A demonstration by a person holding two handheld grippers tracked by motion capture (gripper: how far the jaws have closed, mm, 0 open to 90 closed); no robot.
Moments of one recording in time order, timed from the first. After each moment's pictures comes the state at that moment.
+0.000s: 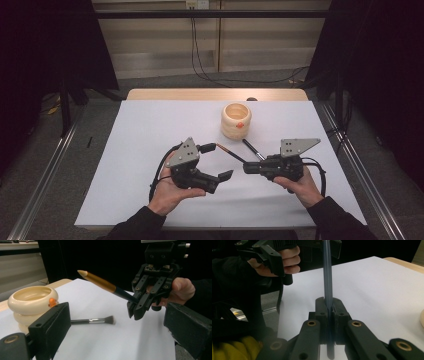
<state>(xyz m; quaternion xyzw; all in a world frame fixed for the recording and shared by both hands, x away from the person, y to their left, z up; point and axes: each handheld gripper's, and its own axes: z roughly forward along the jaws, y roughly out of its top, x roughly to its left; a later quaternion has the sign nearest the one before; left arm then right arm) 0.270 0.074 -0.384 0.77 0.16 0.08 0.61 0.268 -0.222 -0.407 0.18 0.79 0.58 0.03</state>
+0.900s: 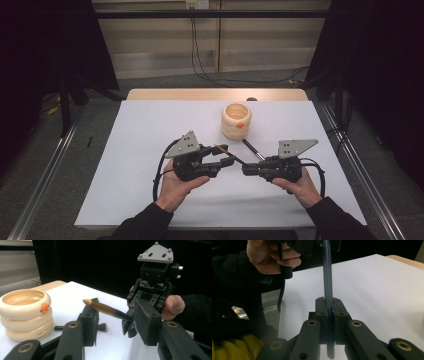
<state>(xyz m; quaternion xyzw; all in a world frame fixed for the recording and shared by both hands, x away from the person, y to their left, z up) 0.277 0.073 -0.373 0.75 0.18 0.03 0.63 0.268 -0.219 -0.410 0.17 0.79 0.58 0.02</state>
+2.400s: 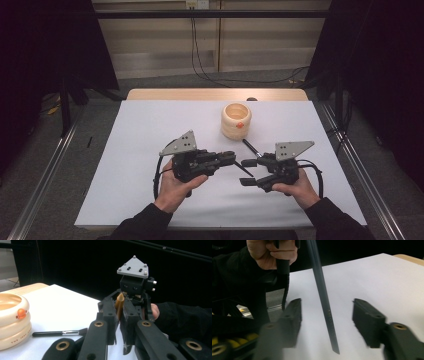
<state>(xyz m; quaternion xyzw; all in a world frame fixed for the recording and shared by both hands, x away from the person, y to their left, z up) 0.272 0.075 -0.362 0.74 0.16 -0.02 0.65 0.266 -0.212 -0.414 0.17 0.79 0.59 0.01</state>
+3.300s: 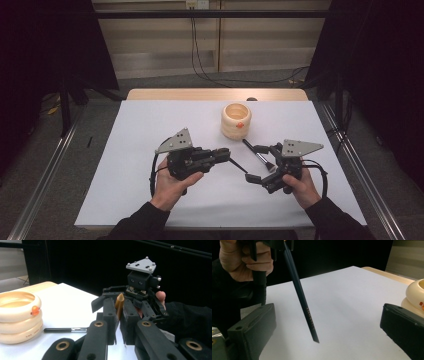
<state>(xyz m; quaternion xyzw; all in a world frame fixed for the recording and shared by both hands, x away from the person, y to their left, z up) 0.275 0.085 -0.357 0.75 0.18 0.00 0.63 0.264 -0.219 -0.413 0.22 0.76 0.61 0.09</state>
